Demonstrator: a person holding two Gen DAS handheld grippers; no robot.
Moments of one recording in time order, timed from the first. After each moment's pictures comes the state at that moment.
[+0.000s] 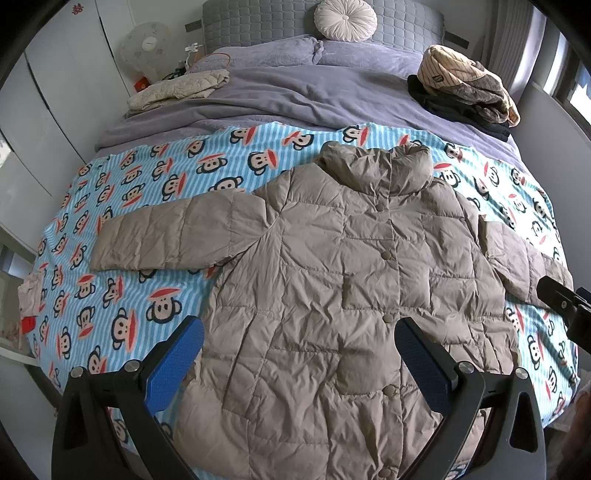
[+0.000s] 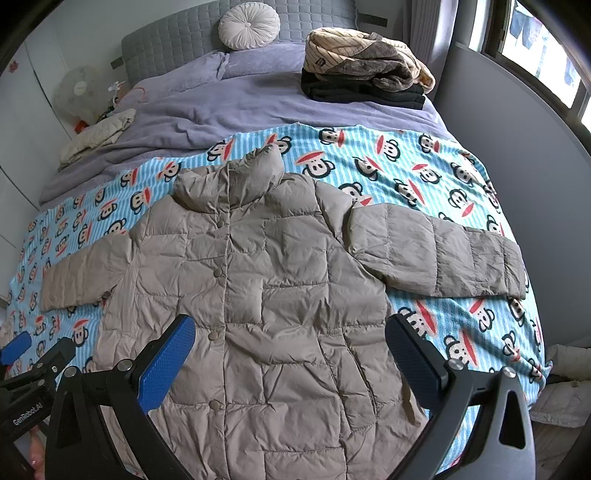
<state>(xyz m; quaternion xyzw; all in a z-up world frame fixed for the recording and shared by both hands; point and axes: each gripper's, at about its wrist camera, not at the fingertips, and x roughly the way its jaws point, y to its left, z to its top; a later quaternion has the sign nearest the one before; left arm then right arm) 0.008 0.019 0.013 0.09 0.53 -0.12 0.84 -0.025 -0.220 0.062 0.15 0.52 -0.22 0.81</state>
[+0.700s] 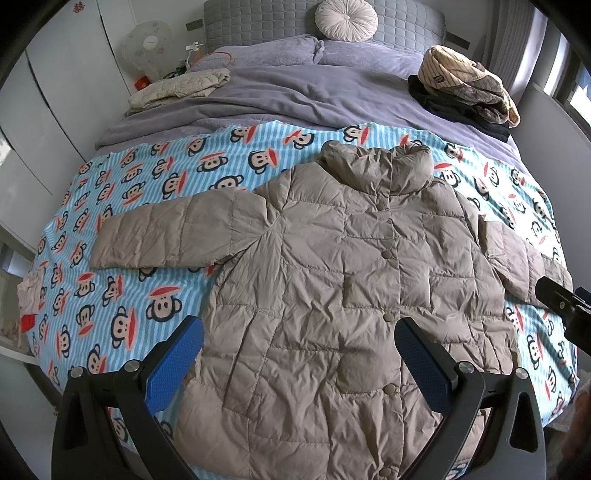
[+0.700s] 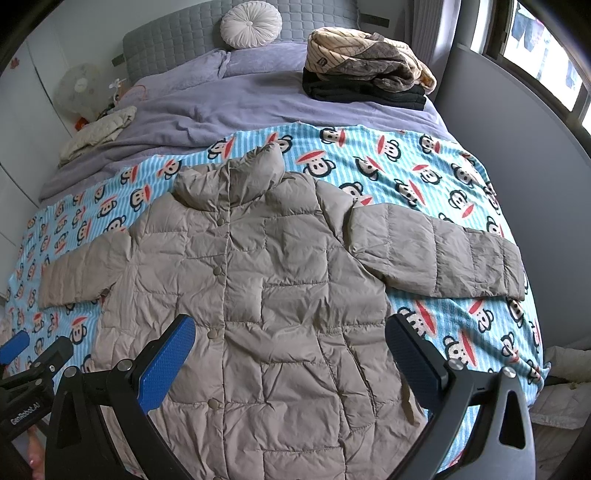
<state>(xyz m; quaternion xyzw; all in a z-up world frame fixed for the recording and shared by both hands) 0.008 0.020 0.014 0.09 0.53 -0.12 0.84 -0.024 -0.218 0.061 0.15 0.52 -0.22 0.81</state>
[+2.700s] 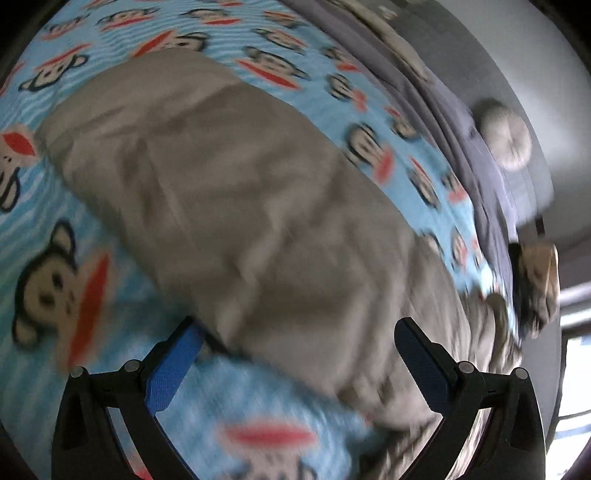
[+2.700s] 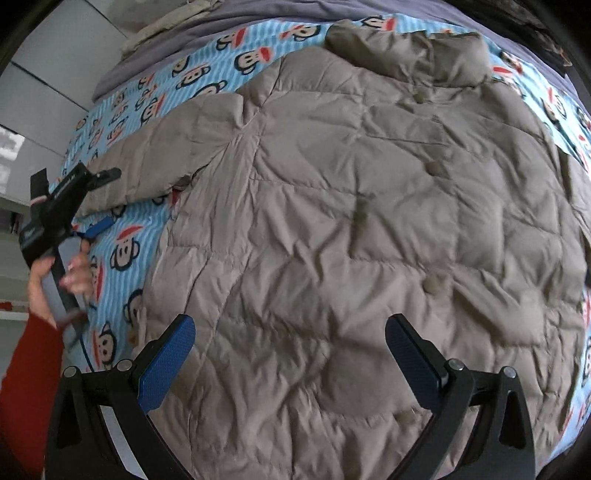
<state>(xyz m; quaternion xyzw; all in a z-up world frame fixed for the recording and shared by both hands) 0.239 0.316 -0.219 -0.31 0.55 -0.04 0.78 0.083 -0.054 -0.106 0.18 0.64 -0.04 0.74</state>
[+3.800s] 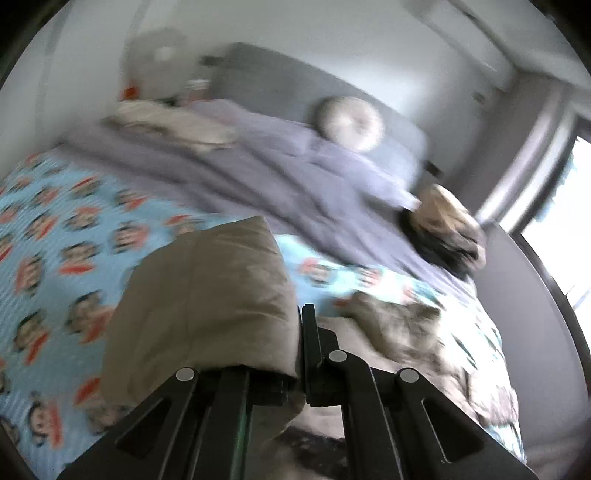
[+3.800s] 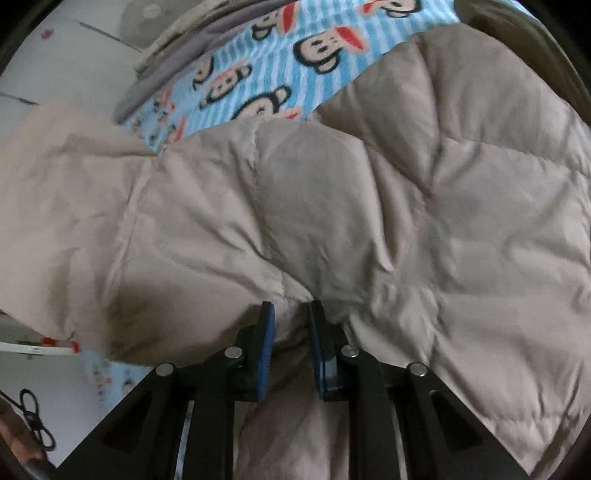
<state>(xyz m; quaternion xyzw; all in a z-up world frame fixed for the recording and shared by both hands) 0.225 0.154 -0.034 -0.12 0.38 -0.27 0.88 0.239 -0.017 -0.179 0.29 0.60 0.04 0.74</state>
